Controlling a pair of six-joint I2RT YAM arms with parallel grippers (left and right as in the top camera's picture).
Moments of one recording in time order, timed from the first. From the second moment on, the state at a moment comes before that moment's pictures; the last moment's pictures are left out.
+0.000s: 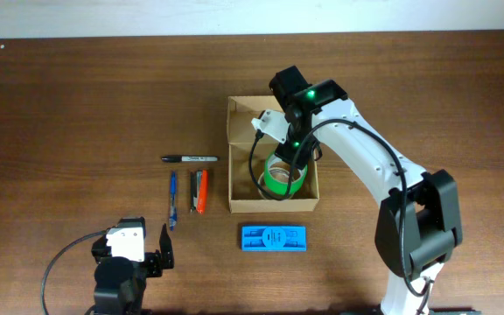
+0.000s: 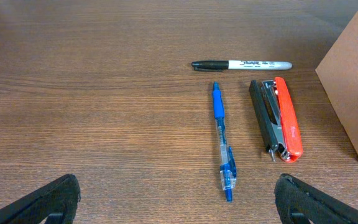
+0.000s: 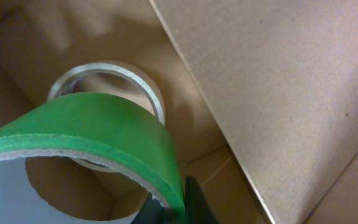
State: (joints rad) left arm -0.10 0.01 0.20 -0.71 -0.15 -0.04; right arm 0.46 2.00 1.67 -1.15 -0.03 -0.58
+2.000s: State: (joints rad) left arm -0.10 0.01 0.20 -0.71 -0.15 -0.04; right arm 0.73 1.35 1.11 -1.14 -0.19 -0.46
